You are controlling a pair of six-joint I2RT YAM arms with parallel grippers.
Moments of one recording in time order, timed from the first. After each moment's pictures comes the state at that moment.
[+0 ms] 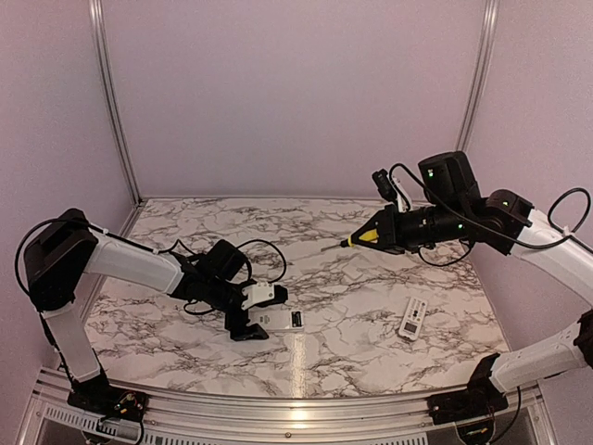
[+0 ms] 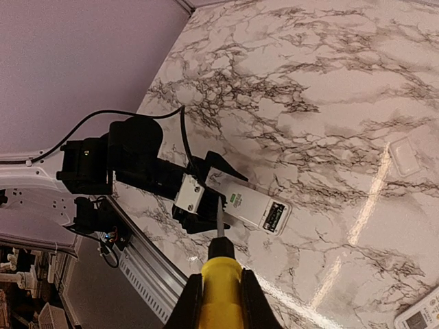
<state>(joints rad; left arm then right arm) -0.82 1.79 0.92 -0.09 0.37 0.58 0.76 1.19 1.22 -0.64 -0.27 0.59</state>
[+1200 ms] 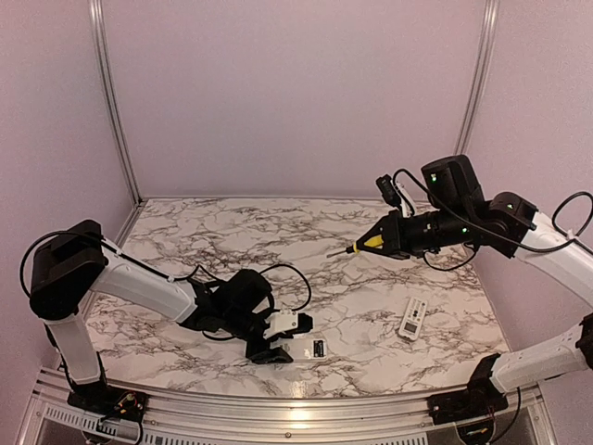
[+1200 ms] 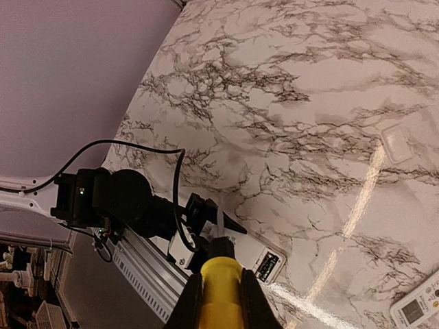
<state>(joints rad) -1.04 1.83 0.89 0.07 0.36 0.42 0.76 1.16 1.21 -0.69 -0.26 0.59</state>
